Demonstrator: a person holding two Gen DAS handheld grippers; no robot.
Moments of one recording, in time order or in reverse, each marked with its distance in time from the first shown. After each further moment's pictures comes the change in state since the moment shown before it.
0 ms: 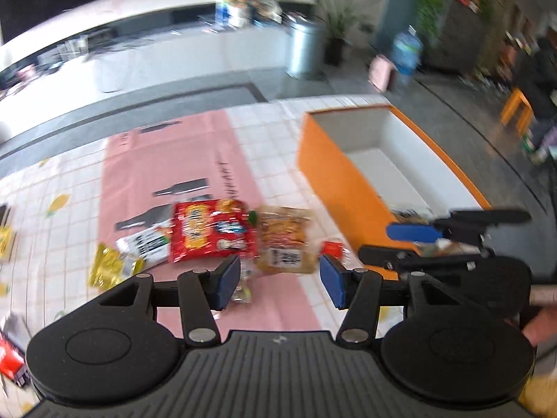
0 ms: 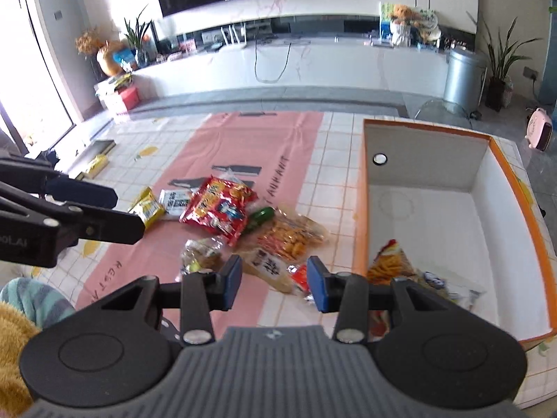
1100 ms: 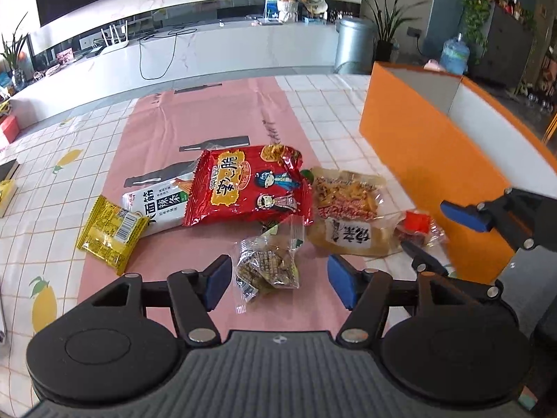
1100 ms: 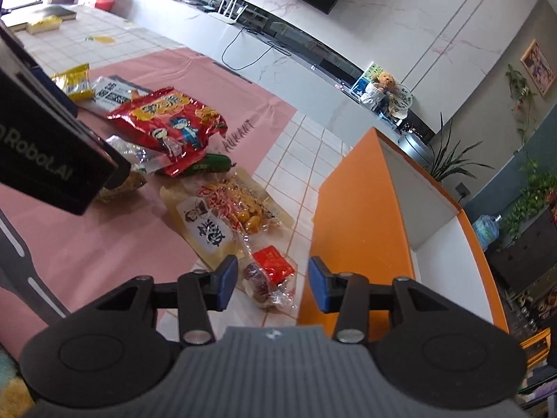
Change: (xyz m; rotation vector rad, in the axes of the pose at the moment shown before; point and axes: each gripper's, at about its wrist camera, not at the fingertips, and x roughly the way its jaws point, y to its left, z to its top) left arm 0.093 0.016 -0.057 -0.039 -0.015 0.140; right arm 0.118 0.055 -0.068 -0.488 -0.022 -0.446
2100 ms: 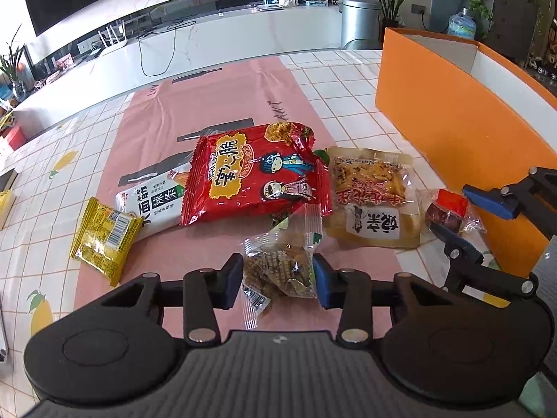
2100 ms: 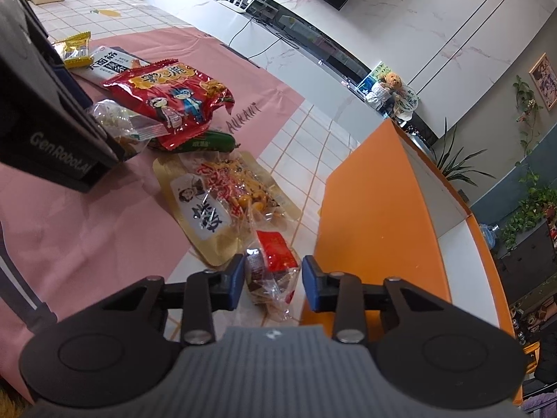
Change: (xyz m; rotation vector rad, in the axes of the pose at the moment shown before) left arm 0.027 -0.003 -0.001 0.055 0.041 0.045; right arm 0.020 0.008 -0.006 -0.052 0.016 -0.015
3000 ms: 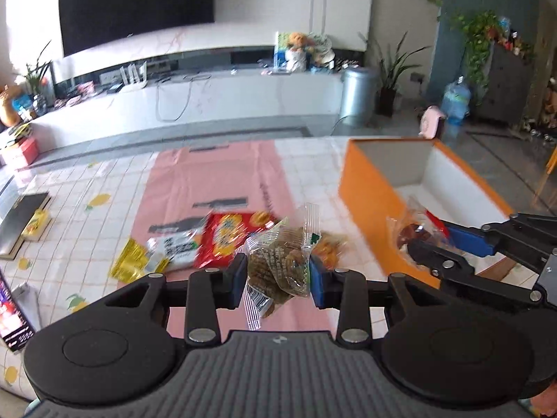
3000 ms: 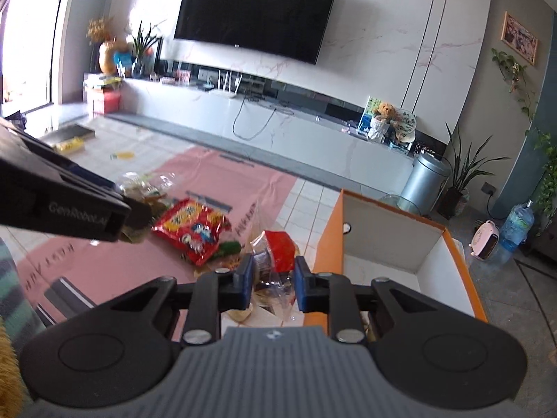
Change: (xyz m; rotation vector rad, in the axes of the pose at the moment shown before) left arm -0.133 -0.021 0.023 -0.093 -0.204 -0.035; right arm -0.137 -0.088 0.007 0.305 -0.236 0.176
